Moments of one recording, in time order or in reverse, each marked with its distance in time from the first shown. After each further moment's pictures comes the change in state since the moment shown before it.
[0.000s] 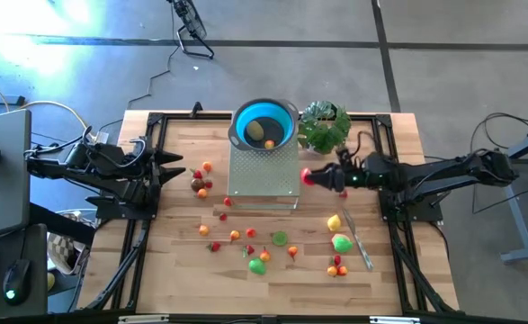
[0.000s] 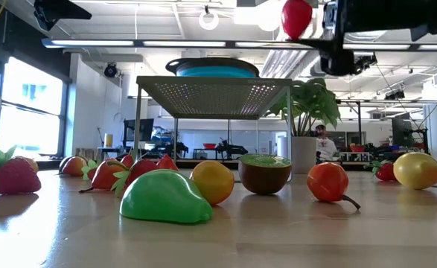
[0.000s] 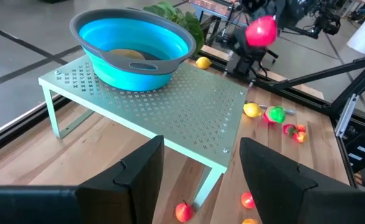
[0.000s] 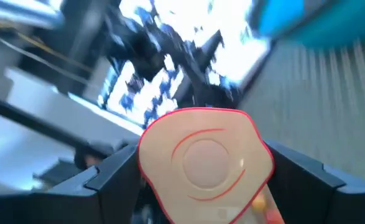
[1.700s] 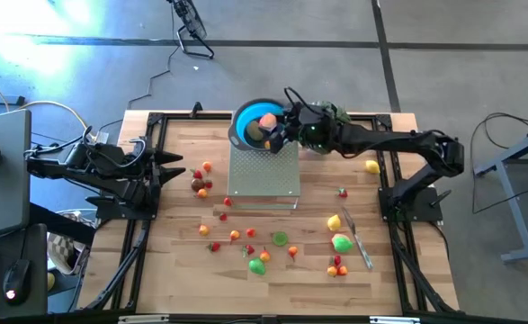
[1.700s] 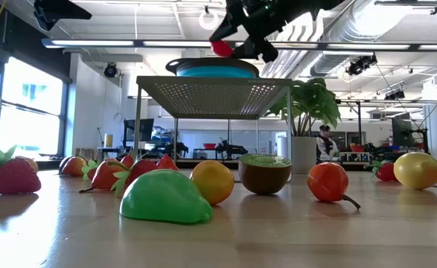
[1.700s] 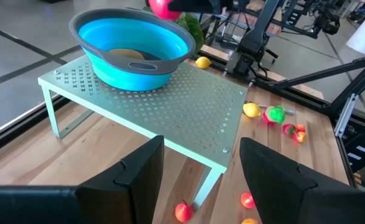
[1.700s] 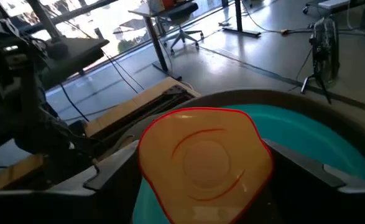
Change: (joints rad) left arm 0.000 0.000 0.000 0.001 0.001 0.000; right arm -0.263 0.600 0.777 -0.483 0.148 -0.688
